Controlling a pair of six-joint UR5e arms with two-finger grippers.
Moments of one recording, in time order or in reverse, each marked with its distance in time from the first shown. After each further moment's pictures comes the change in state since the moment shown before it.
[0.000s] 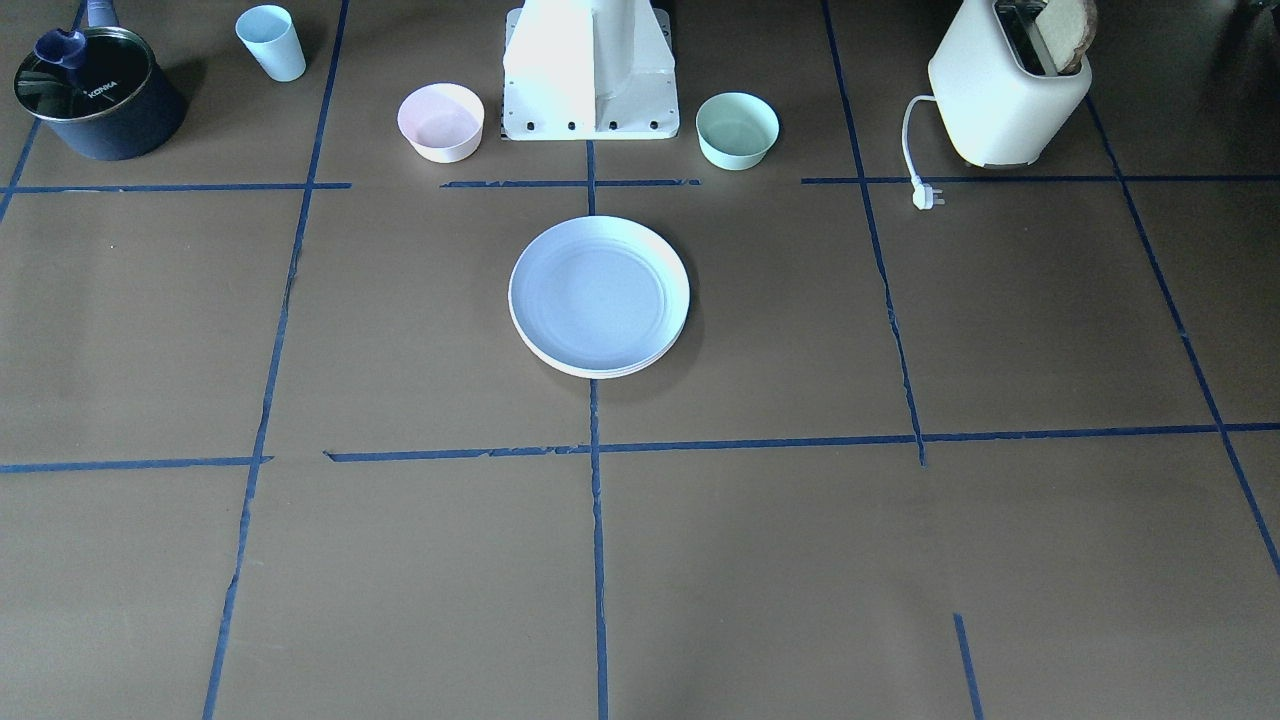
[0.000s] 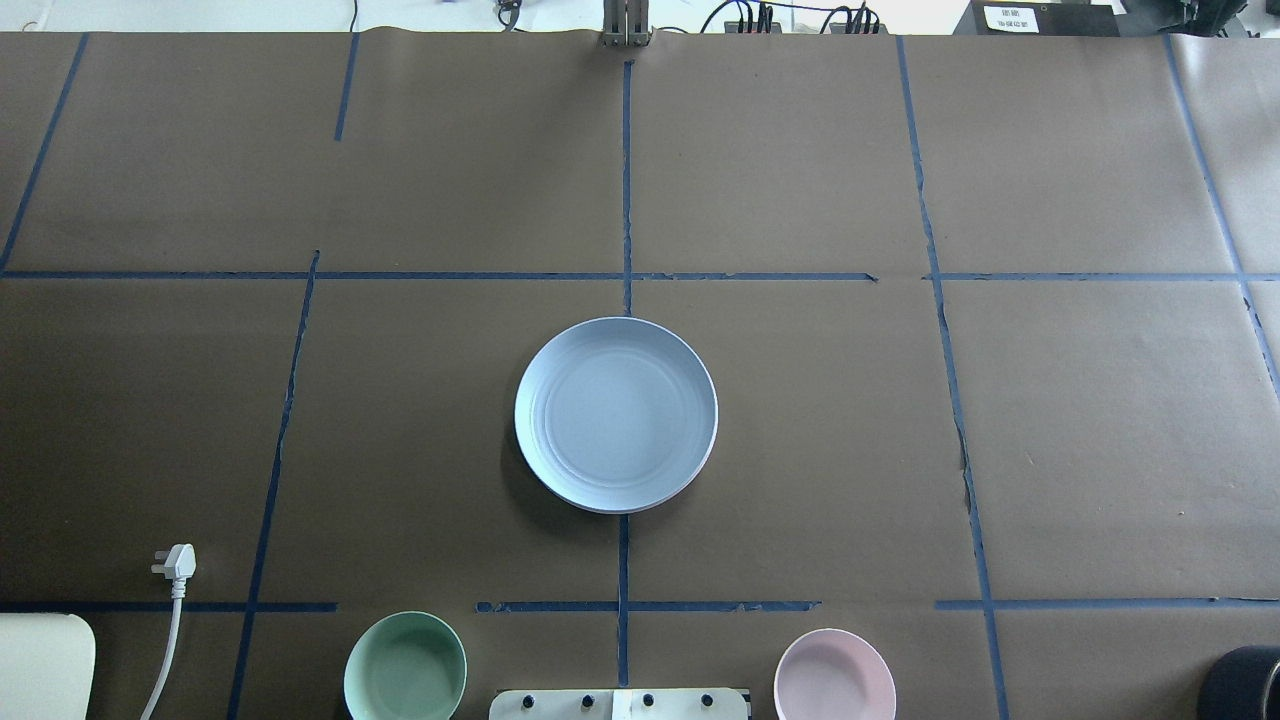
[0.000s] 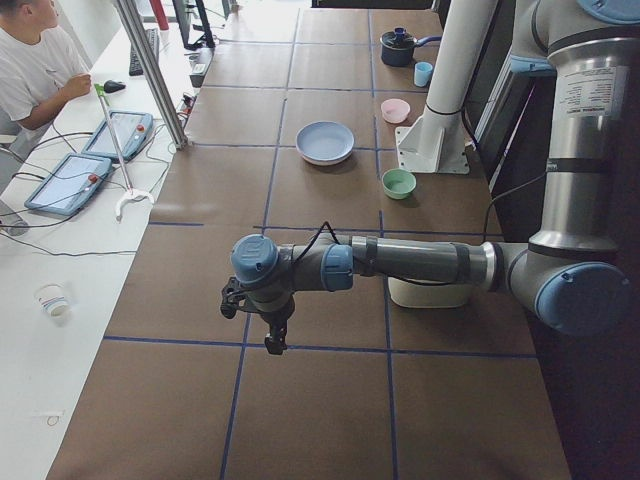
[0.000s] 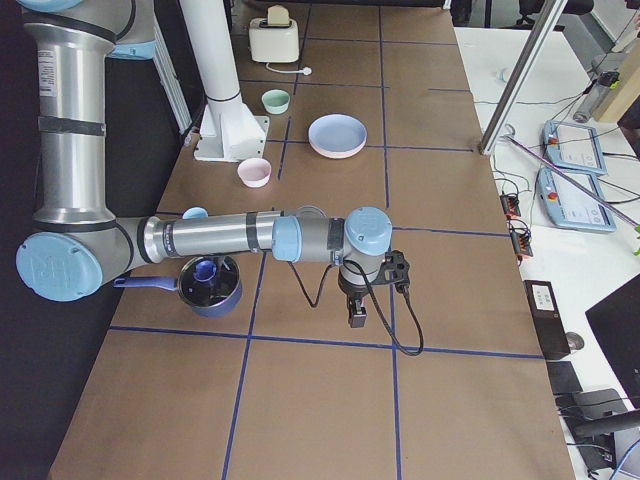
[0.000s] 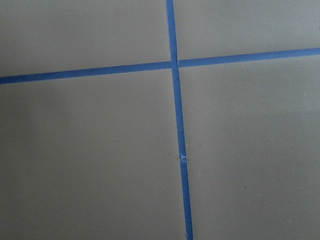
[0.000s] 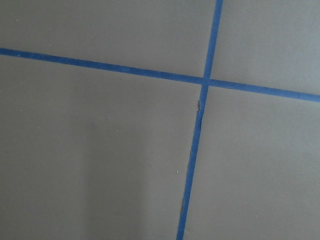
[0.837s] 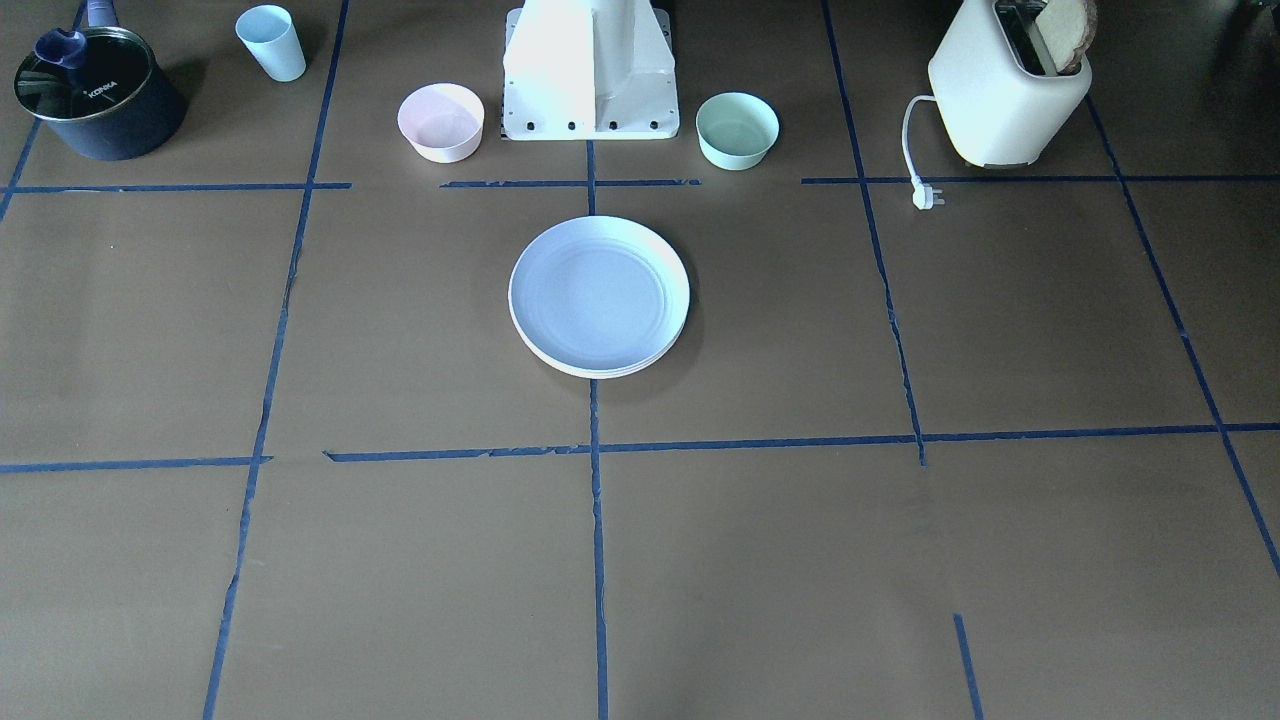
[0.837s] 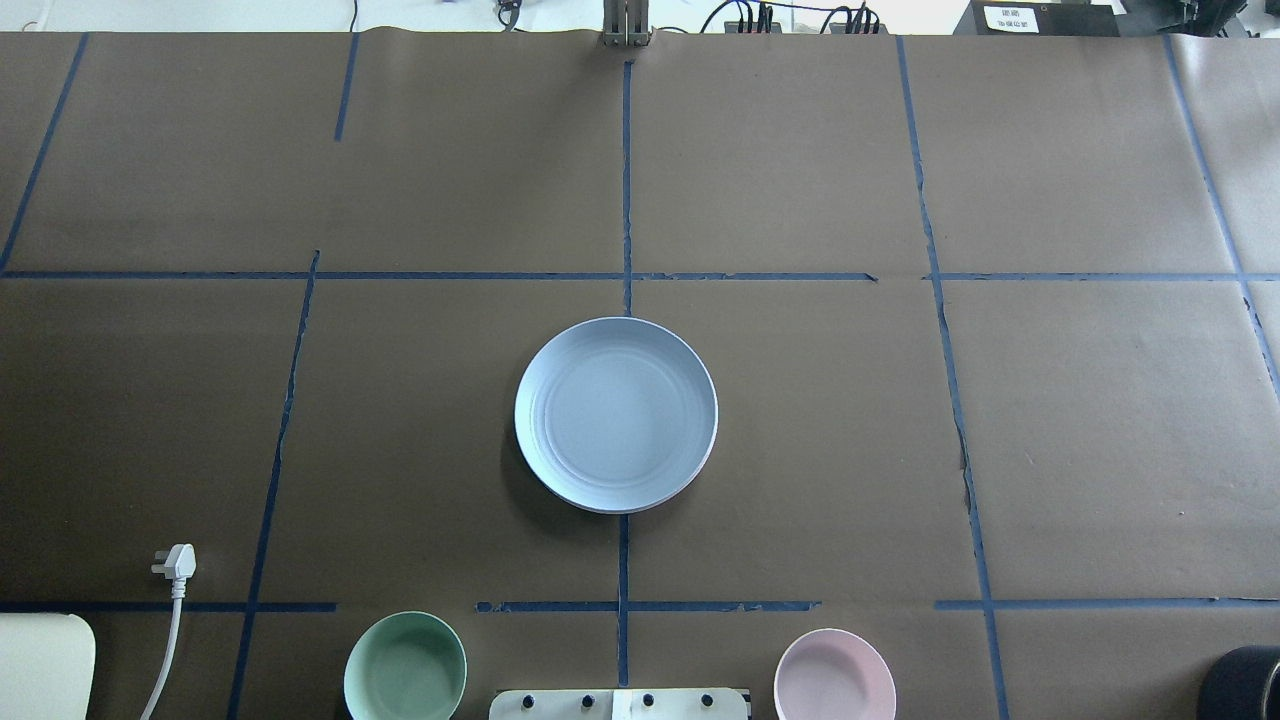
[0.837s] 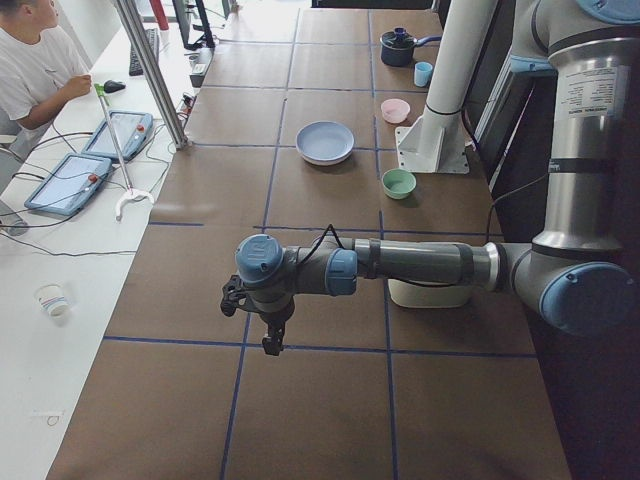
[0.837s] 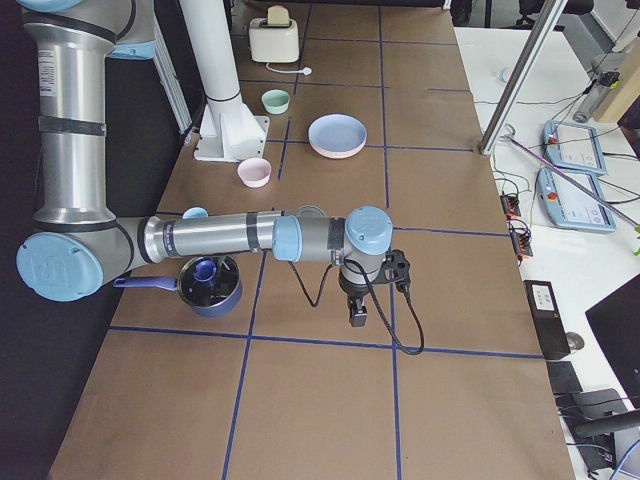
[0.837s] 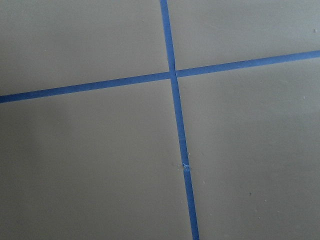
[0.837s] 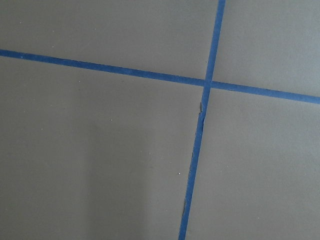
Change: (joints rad) left arm 0.000 0.003 -0.002 -0.074 0.010 0.003; right arm 0.000 0.001 -0.001 0.003 0.005 0.001
